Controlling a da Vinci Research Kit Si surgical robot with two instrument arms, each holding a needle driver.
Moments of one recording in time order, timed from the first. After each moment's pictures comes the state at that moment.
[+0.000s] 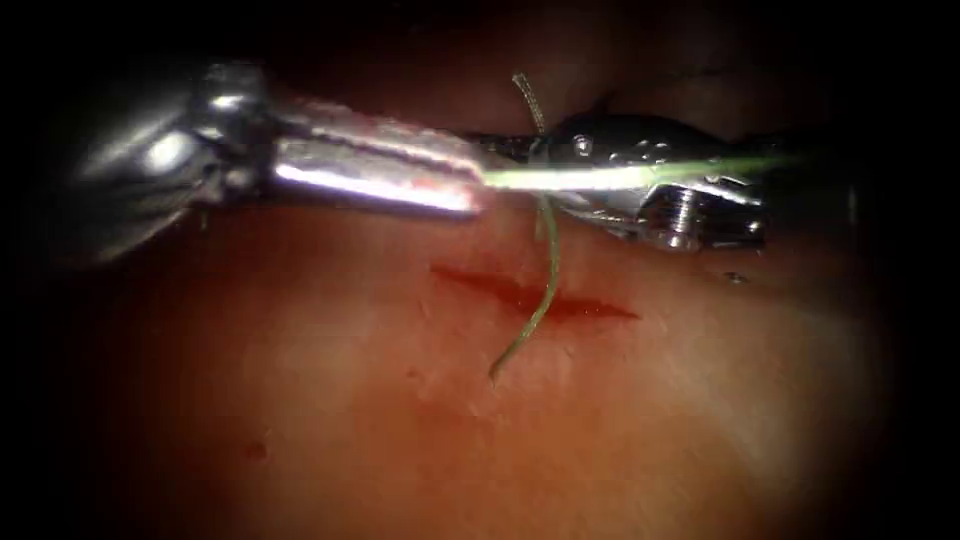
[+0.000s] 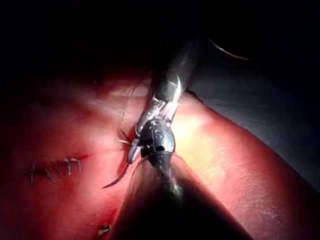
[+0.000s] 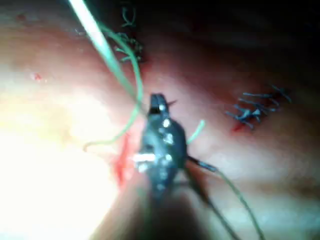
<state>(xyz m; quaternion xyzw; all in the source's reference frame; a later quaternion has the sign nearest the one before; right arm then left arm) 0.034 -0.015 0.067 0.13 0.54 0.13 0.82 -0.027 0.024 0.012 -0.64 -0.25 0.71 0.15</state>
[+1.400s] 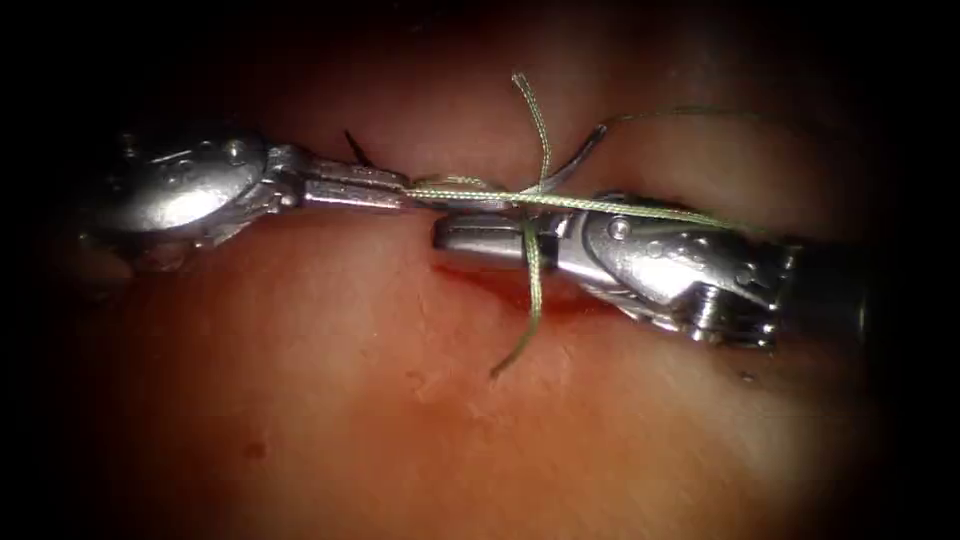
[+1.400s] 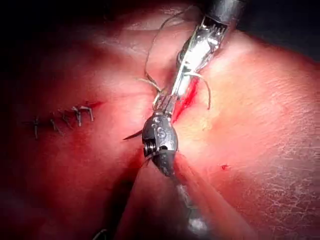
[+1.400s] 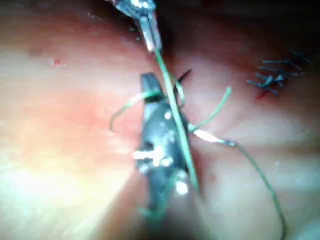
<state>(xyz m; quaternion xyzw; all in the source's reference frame) 0.030 -0.018 0.066 0.14 0.61 0.20 0.75 -0.023 0.019 0.033 -0.61 -0.20 0.75 0.12</state>
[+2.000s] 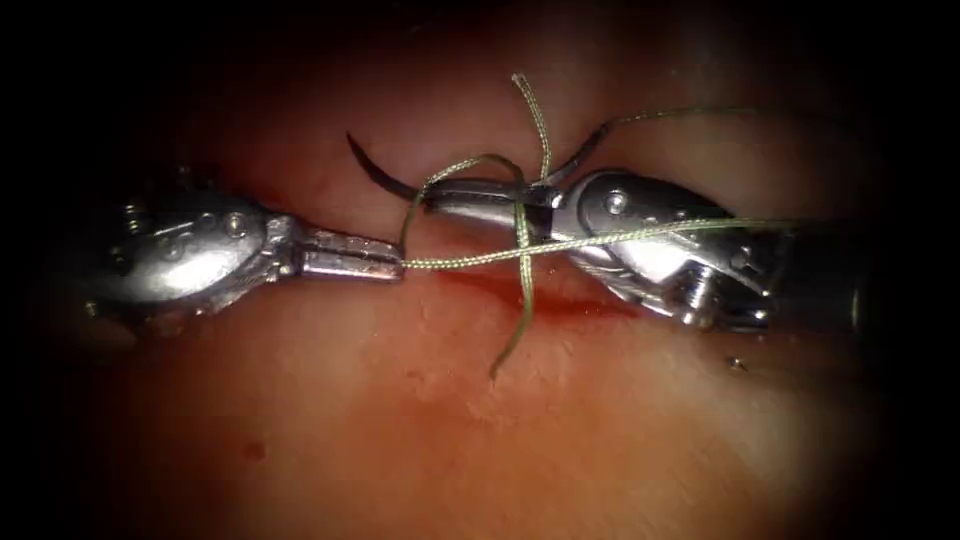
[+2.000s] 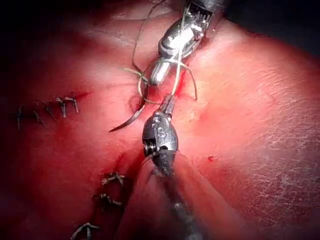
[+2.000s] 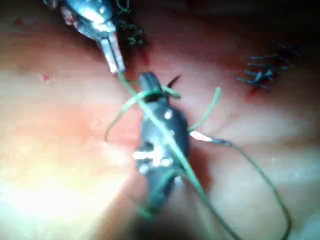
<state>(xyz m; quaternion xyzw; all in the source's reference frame) 0.032 -0.016 0.065 0.11 0.64 0.24 0.72 -0.024 0.015 0.035 -0.61 -0.21 0.75 0.13</state>
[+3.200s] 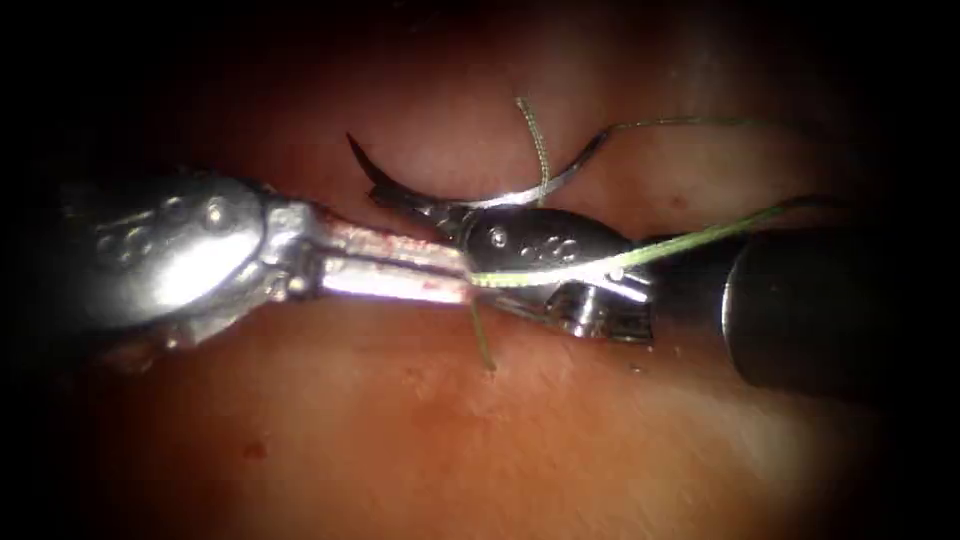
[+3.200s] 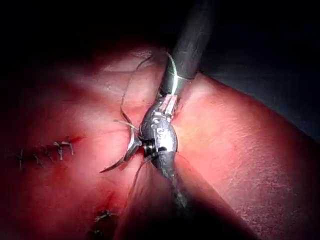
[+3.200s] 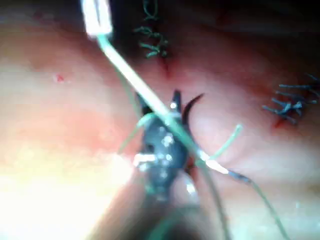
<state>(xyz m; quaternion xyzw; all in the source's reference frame) 0.037 -0.020 0.071 0.10 0.54 0.20 0.81 -0.027 0.019 0.019 -0.65 -0.21 0.72 0.09</state>
